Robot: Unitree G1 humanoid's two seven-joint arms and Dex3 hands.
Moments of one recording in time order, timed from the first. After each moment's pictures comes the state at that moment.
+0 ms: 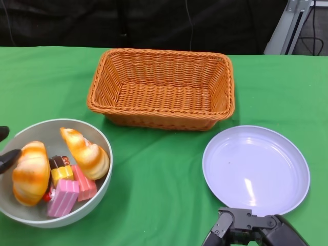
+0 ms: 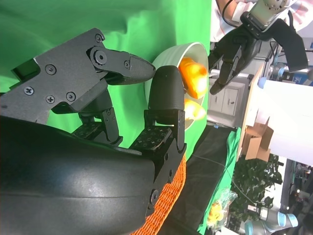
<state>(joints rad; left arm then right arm) -0.14 0.58 0.23 0.15 -0.17 0.50 -0.54 0.47 -0.20 0.30 -0.50 -0.05 -0.17 0.25</state>
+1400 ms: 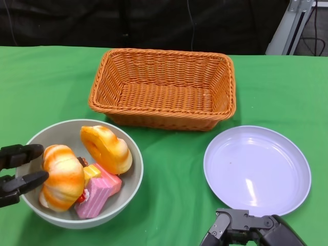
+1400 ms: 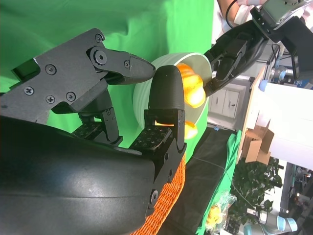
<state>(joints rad) -0.05 0.64 0.15 -0.15 -0.25 0.72 -0.64 0.46 -0.20 0.31 -0.50 -0.08 -0.17 0.24</state>
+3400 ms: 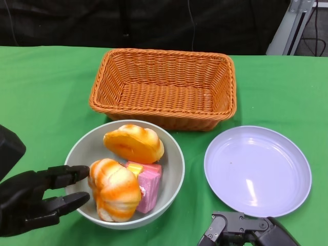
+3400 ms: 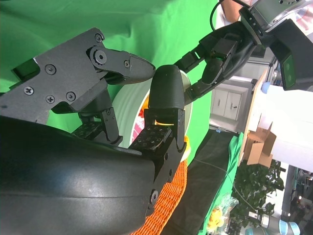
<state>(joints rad) -0.01 0.59 0.03 -0.29 -0.36 0.80 -0.62 0.45 -0.20 0.33 -0.47 -0.09 -0.18 0.23</state>
